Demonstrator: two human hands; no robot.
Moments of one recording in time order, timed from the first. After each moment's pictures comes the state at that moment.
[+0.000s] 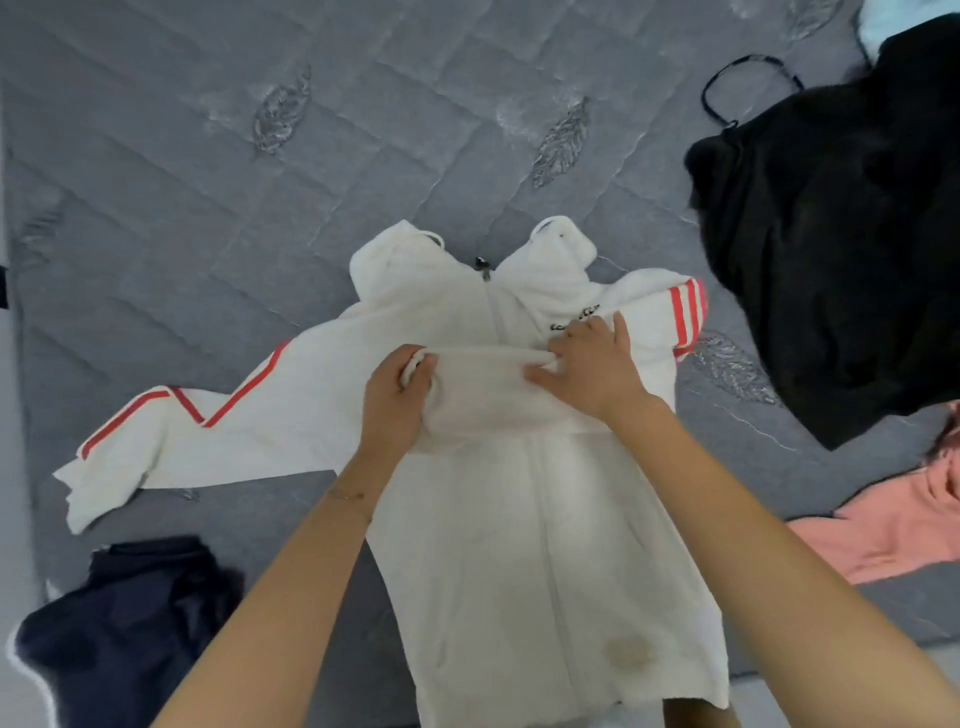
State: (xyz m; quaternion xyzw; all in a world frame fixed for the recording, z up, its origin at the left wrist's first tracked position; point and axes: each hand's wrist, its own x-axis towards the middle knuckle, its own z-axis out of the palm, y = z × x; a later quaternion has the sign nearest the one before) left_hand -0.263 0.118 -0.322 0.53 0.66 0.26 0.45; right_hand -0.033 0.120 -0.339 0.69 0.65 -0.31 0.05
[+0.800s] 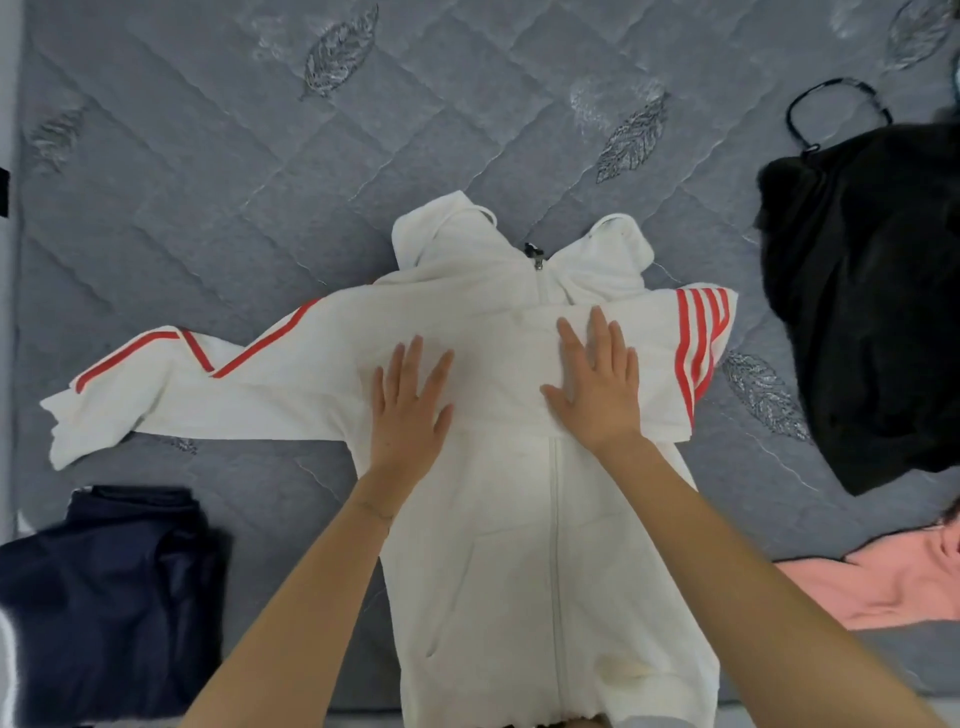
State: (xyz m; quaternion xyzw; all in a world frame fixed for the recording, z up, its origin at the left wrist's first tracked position) left_hand -0.308 0.074 -0.385 0.73 0.65 -0.02 0.19; right_hand -0.076 0.097 -0.374 0.70 0.66 -0.25 0.06
